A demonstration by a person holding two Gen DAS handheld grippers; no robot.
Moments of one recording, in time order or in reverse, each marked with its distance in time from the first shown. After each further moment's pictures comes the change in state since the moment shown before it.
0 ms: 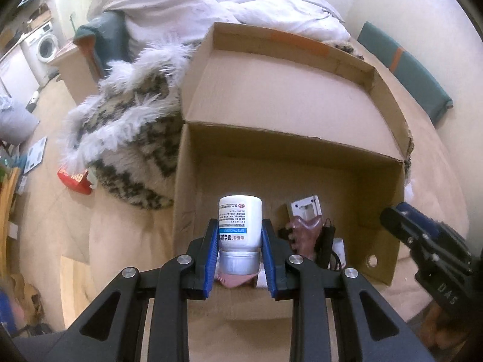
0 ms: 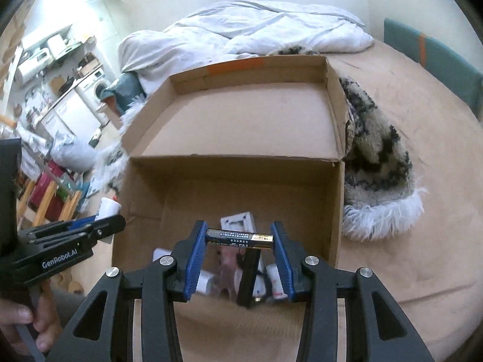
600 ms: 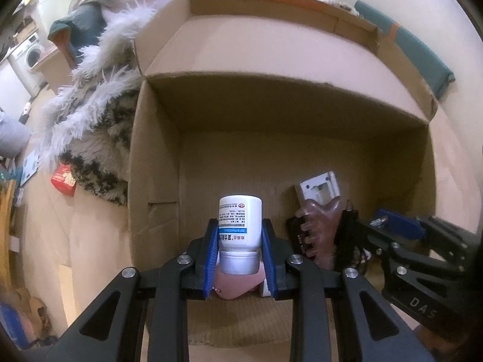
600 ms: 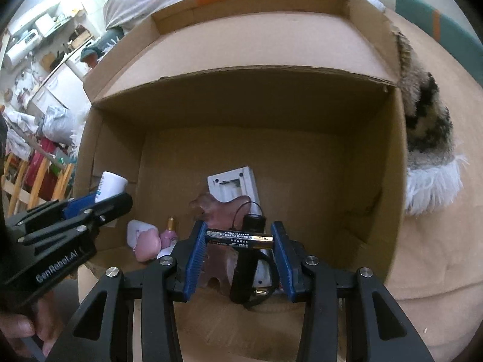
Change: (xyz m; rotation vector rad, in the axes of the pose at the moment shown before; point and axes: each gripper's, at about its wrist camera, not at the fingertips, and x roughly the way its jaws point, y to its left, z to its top) left arm 0.056 -0.011 -0.018 0.078 0.046 0.024; right arm 0.077 0.003 -0.025 -0.016 0.203 -0.007
